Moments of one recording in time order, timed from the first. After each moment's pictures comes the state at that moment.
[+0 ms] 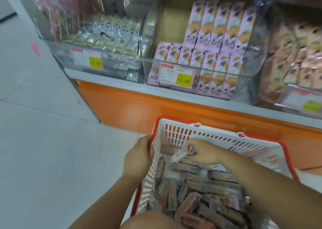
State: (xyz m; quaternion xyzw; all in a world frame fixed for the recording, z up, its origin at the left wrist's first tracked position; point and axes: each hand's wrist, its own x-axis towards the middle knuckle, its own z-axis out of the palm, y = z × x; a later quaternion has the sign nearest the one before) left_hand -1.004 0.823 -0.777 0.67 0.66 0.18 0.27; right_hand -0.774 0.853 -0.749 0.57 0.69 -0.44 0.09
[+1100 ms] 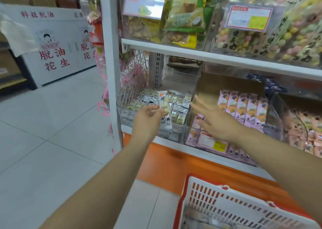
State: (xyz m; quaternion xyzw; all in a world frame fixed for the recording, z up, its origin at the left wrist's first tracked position) left_hand -1.086 0.918 -0.538 0.48 0.59 0.53 0.38; right_hand -0.873 0.954 -0.520 0.52 0.85 -0.03 -0.06
